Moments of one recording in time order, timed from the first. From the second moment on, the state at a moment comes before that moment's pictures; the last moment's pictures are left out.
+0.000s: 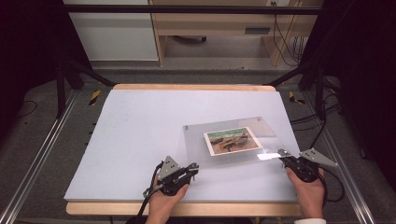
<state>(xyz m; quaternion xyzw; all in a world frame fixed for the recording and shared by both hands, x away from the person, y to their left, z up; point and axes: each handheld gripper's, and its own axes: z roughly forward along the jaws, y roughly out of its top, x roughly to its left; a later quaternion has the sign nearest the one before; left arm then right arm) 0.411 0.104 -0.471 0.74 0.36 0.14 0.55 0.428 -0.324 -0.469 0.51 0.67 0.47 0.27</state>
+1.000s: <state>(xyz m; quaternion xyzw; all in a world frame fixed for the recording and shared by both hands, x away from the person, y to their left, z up) 0.424 0.156 -0.437 0.72 0.38 0.17 0.55 0.423 -0.277 -0.437 0.50 0.67 0.48 0.26</state>
